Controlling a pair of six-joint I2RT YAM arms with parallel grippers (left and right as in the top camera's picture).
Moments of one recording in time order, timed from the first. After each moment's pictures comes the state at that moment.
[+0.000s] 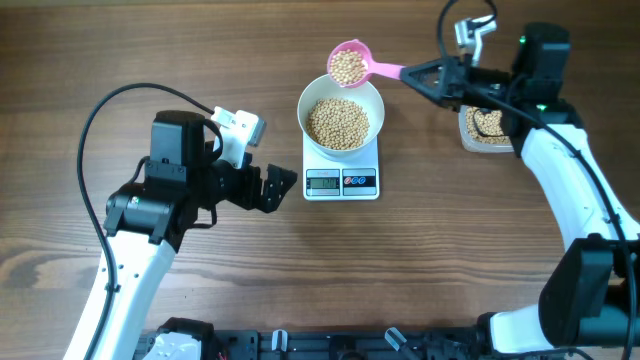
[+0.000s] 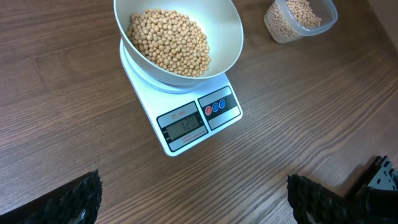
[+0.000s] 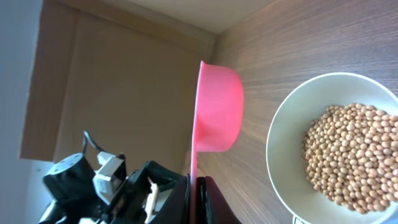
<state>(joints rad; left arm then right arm) -0.19 1.14 0.99 -0.76 0.50 0.04 -0.01 1.64 1.19 -0.06 -1.19 0.71</state>
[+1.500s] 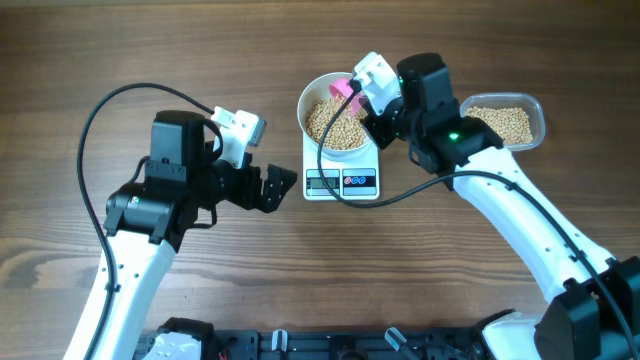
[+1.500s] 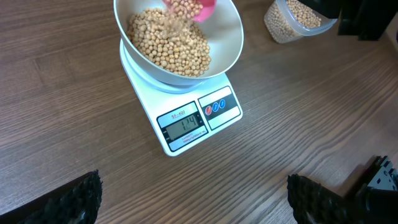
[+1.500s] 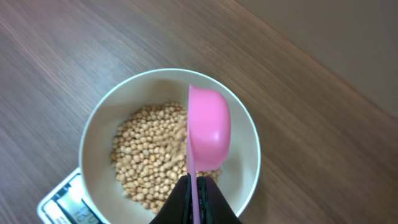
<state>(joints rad) -0.19 1.14 0.99 -0.76 0.50 0.04 0.43 1.56 1.18 -0.34 -0.13 -0.34</state>
